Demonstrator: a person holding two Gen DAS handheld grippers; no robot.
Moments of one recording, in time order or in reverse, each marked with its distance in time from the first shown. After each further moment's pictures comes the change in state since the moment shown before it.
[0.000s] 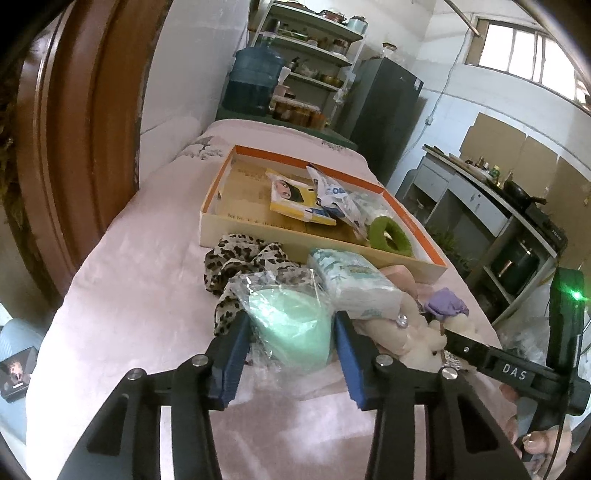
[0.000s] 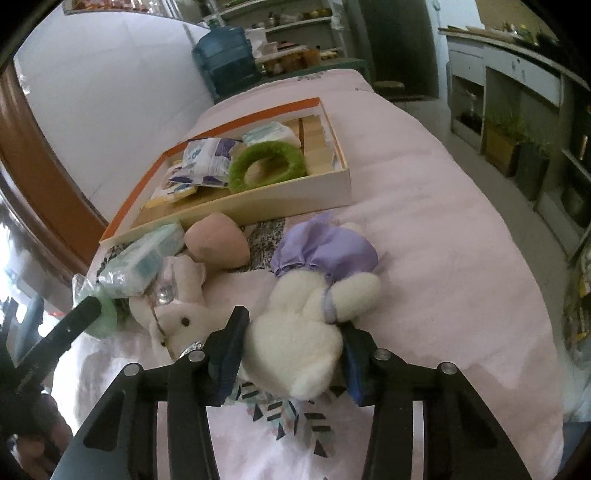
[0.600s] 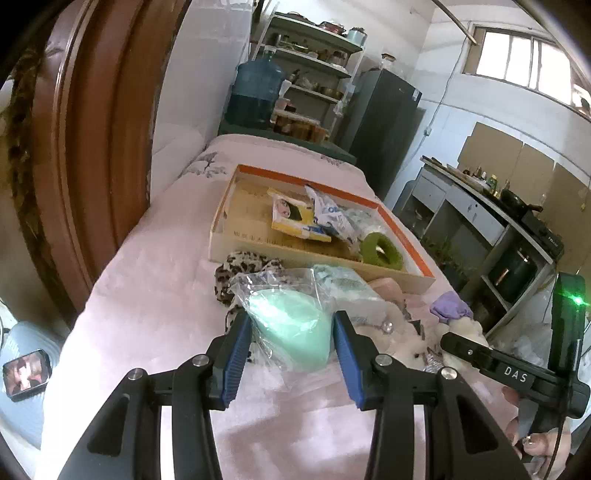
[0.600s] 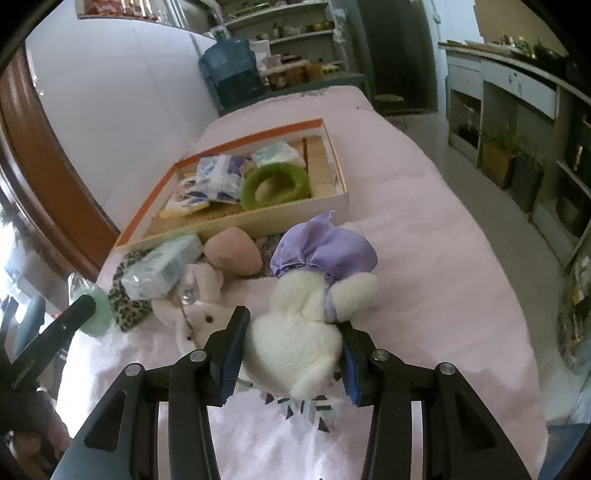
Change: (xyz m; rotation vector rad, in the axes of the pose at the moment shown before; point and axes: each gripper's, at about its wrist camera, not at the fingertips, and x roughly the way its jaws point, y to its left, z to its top) left arm -0.025 0.002 0.006 -0.005 -0.044 -0.002; right arm -0.032 0.006 0.000 -0.019 -0.051 -0.005
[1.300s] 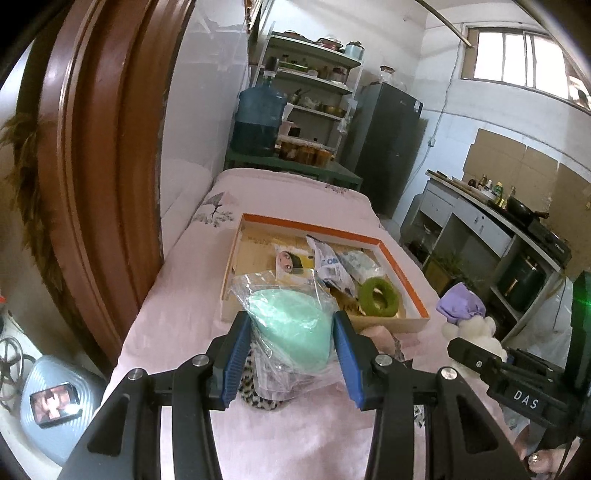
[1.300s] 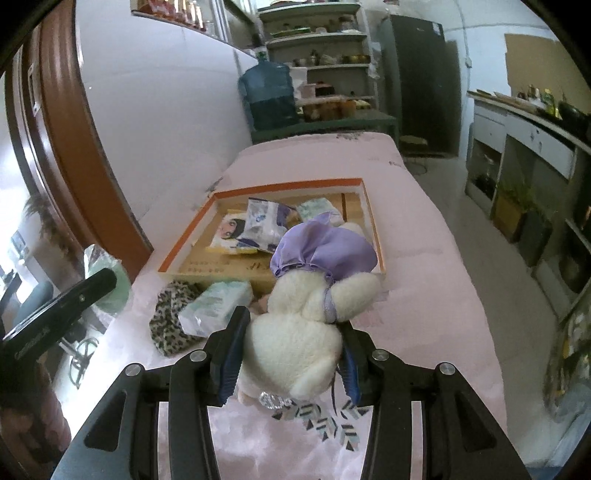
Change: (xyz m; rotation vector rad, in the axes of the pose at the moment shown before) left arm -0.033 -0.018 0.048 0.042 -0.074 0.062; right arm -0.042 0.048 0.034 -0.145 -0.095 0.020
